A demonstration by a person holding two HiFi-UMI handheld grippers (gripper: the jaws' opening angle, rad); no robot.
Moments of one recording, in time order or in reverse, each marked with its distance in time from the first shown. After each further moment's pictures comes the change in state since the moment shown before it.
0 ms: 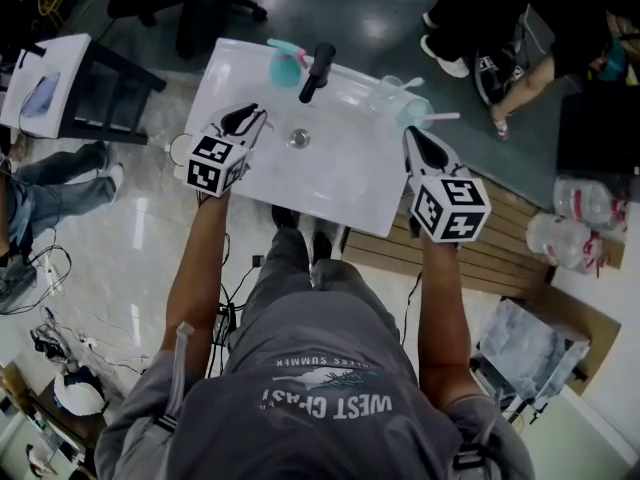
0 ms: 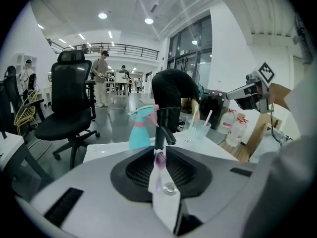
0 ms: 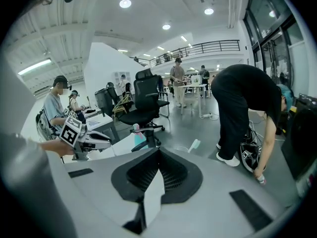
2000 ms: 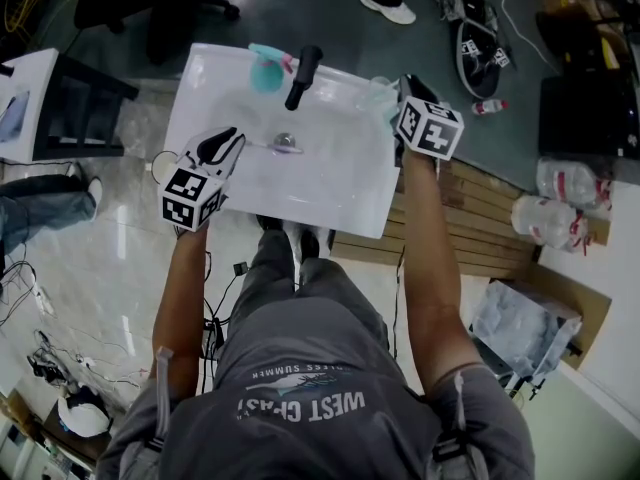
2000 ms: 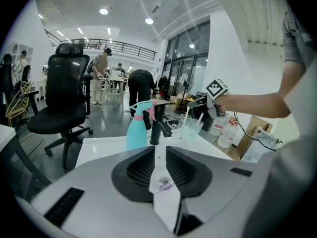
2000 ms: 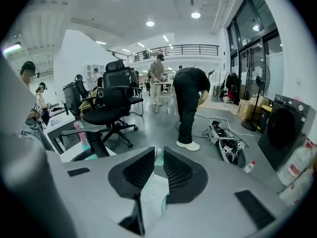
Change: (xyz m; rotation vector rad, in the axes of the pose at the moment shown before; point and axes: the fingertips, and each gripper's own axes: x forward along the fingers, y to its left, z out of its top) left arm -0.016 0.004 -0.024 -0.025 -0.018 -0.098; right arm 0.125 -0.108 0.008 0.069 0.008 -0.302
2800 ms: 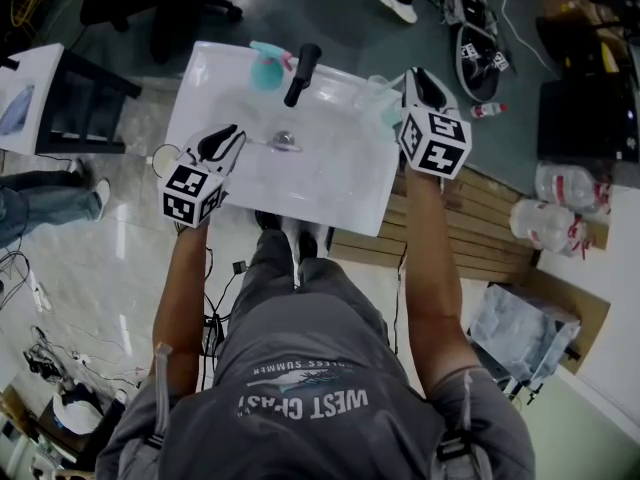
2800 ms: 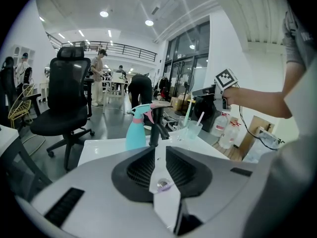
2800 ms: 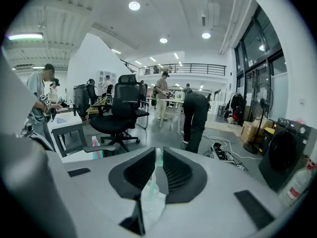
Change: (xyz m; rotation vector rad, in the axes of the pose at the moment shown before) left arm -0.006 -0.010 0.007 0.003 -0.014 0.022; right arm -0.057 0.020 0.052 -0.128 -0.168 0.017
